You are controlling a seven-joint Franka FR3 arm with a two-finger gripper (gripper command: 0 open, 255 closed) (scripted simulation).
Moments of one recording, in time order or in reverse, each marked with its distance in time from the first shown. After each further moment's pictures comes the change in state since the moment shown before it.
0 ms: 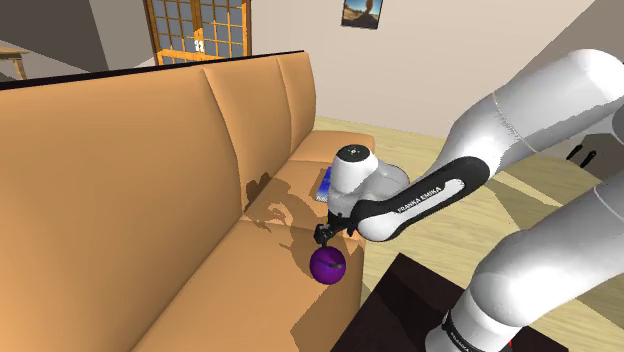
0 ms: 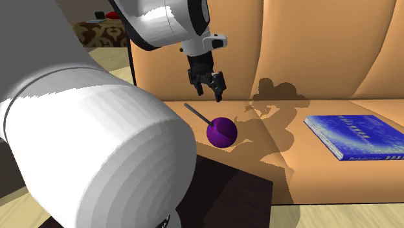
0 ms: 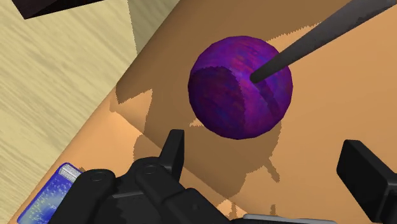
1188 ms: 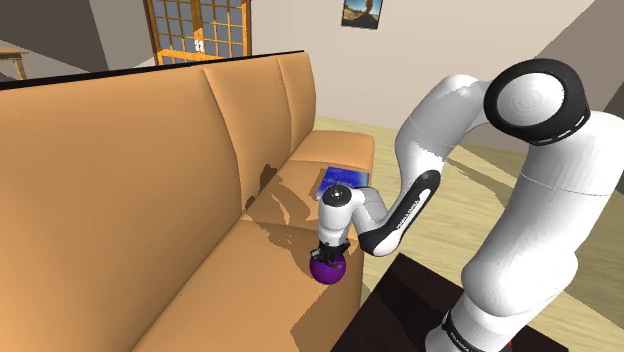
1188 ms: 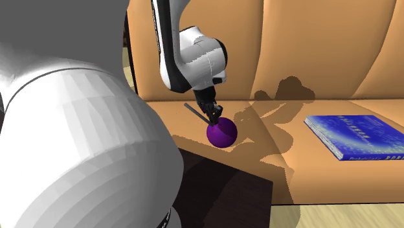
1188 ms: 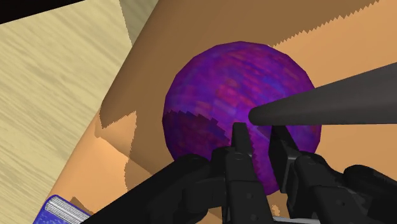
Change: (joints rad) arm -0.206 0.458 0.070 0.115 -0.770 0.187 0.703
